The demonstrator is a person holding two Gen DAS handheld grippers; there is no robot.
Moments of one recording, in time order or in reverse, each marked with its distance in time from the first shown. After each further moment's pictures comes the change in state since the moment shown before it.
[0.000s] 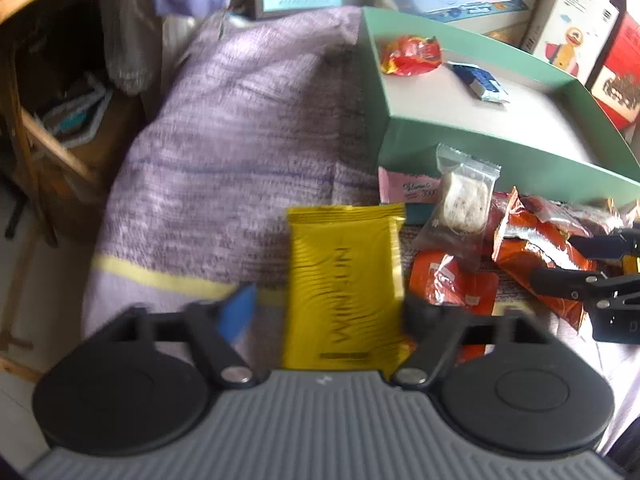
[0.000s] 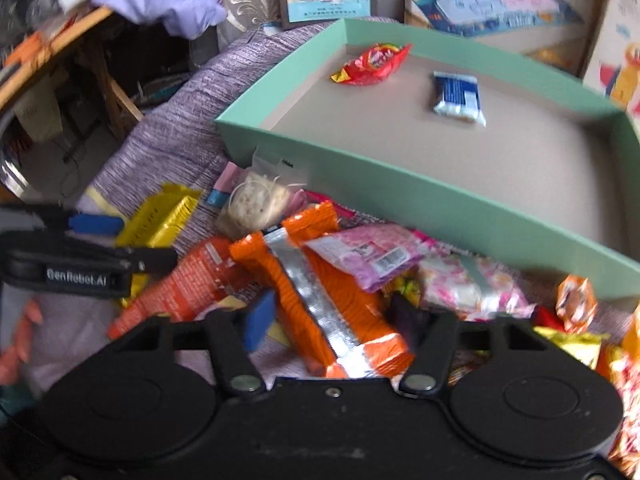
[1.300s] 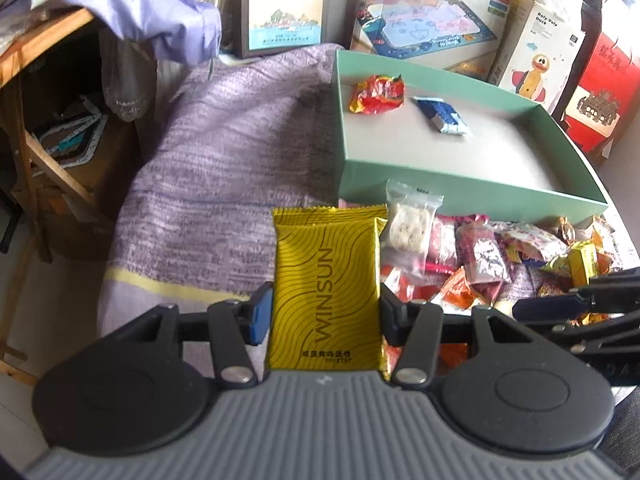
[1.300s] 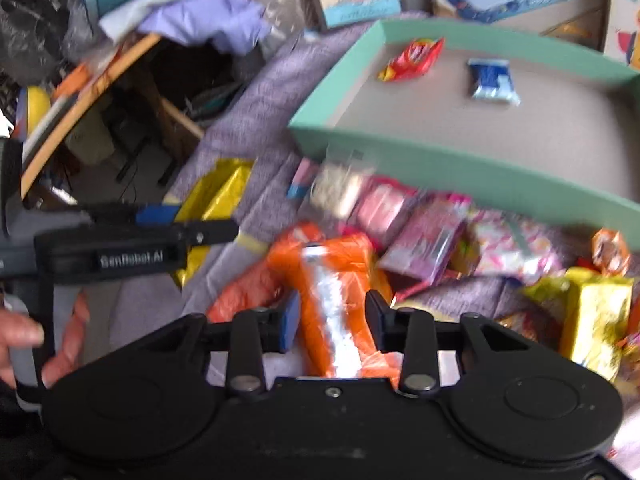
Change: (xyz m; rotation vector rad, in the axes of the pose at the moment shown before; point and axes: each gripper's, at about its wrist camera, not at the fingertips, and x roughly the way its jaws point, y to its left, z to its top) left arm -0.050 -0.010 -0.001 -0.014 -0.058 -0.055; right arm -0.035 0.001 -0.007 0.105 0.058 0.207
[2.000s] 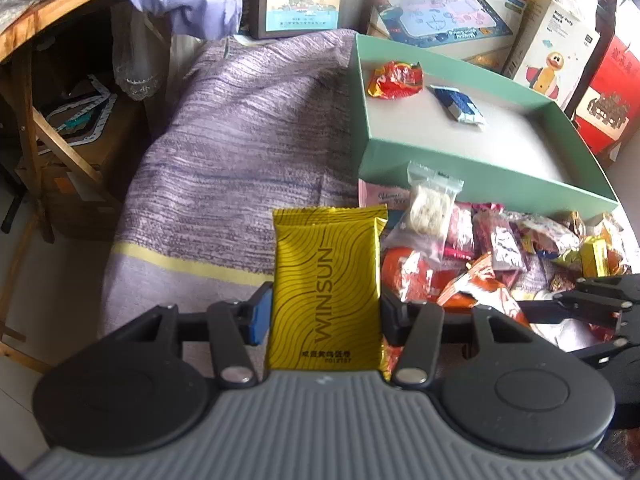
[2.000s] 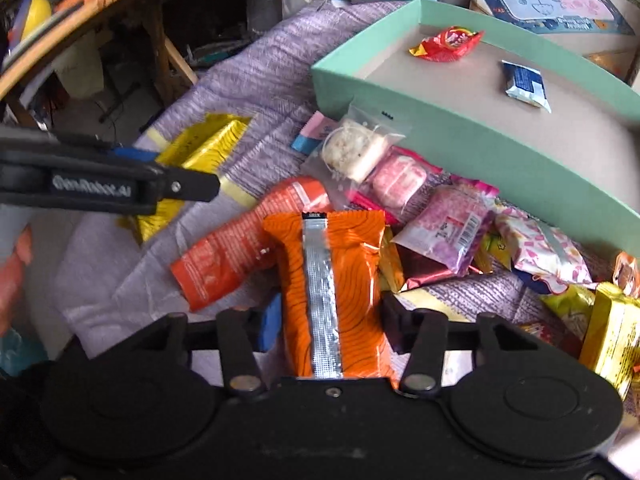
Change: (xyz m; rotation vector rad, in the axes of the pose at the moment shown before) left arm 0.005 0.013 -0.007 -0.042 0.028 0.007; right arm 0.024 0.023 -0.011 -0.139 -0.001 -0.083
